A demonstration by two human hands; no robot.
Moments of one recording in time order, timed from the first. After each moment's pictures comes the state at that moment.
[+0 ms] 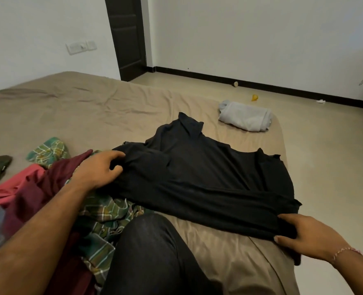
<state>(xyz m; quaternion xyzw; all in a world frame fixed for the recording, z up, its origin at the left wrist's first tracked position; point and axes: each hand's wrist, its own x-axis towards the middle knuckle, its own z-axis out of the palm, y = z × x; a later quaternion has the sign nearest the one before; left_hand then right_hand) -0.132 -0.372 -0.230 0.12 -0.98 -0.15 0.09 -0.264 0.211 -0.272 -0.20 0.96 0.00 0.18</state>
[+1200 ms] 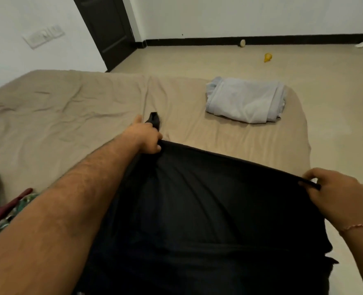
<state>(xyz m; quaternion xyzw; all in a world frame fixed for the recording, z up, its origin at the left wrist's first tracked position) -0.528 -0.283 -0.255 0.00 -0.95 0.25 -0.20 -0.510 0.197 -0.301 -0.05 0.99 -0.14 -0.07</state>
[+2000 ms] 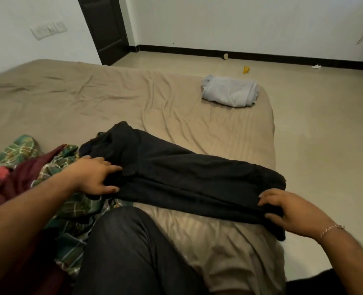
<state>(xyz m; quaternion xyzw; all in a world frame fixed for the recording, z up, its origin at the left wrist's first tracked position) -0.167 -0.316 -0.229 -0.02 -0.96 0.19 -0.21 -0.280 0.238 -0.288 -0.34 0.92 -0.11 0.13</state>
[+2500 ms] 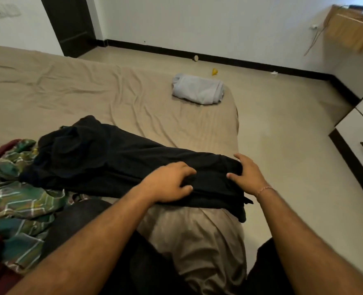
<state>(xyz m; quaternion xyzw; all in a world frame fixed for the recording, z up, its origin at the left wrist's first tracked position) -0.216 -0.065 -0.261 -0.16 -0.97 -0.17 -0.08 -0.313 0.212 -0.296 -0.07 0.95 -0.30 0.10</state>
